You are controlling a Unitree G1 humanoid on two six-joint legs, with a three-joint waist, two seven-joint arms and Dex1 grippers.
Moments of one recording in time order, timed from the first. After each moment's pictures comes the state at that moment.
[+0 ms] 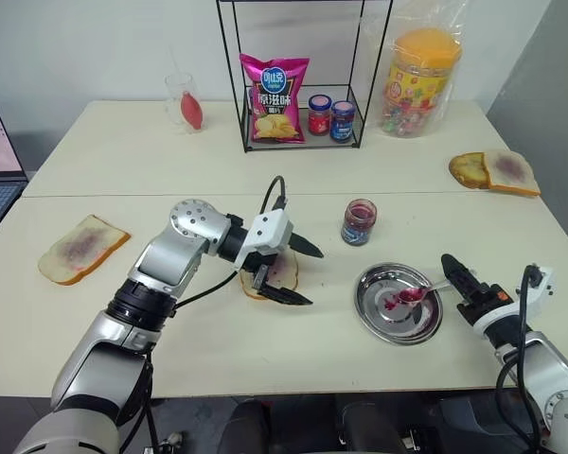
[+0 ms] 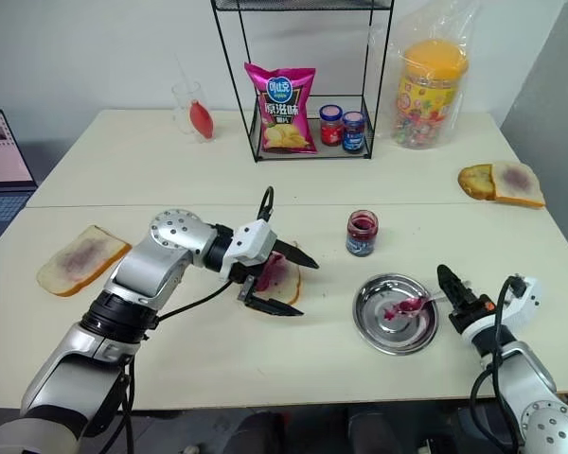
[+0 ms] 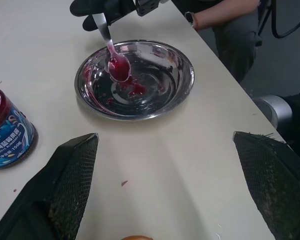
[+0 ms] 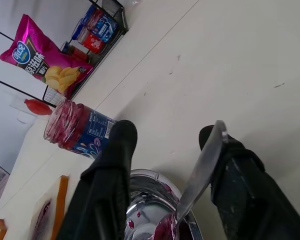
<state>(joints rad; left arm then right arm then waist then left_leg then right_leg) -0.74 0.59 -0.33 0.13 -0.29 0.22 -1.49 0.12 -0.27 -0.51 -0.44 1.24 0.75 -0.04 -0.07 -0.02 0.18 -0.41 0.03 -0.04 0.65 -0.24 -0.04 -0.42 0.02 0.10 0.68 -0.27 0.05</state>
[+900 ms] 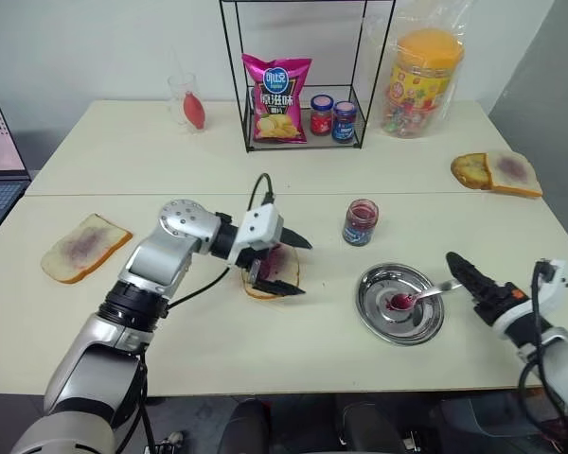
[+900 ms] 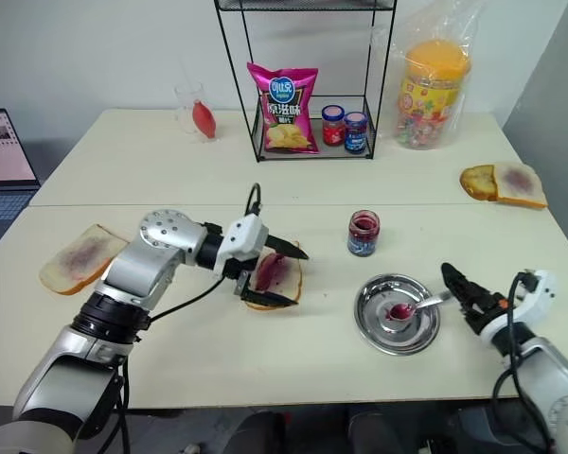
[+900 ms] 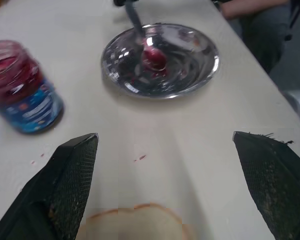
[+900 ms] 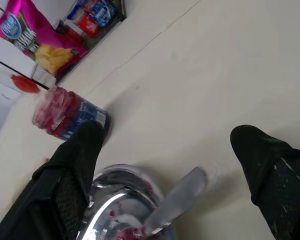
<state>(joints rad) -0.74 0.63 -0.27 0.18 -0.25 0.21 -1.42 0.15 -0.53 -0.55 -0.40 1.24 0.77 0.01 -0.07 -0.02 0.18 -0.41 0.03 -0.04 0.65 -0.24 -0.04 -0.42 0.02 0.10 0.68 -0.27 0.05</state>
